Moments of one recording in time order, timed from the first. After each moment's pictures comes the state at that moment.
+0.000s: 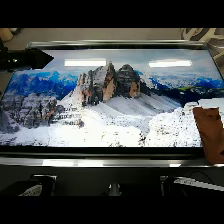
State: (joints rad) left arm -0.04 -1.20 1.57 1.00 -1.05 -1.37; right arm -1.18 -1.52 1.21 -1.49 1.41 1.01
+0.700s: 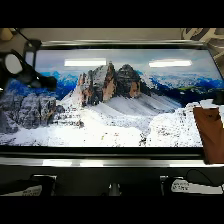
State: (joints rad) left arm -0.18 -1.39 1.60 1.66 -1.39 -1.64; right arm -0.53 -1.50 1.68 -1.51 1.48 0.96
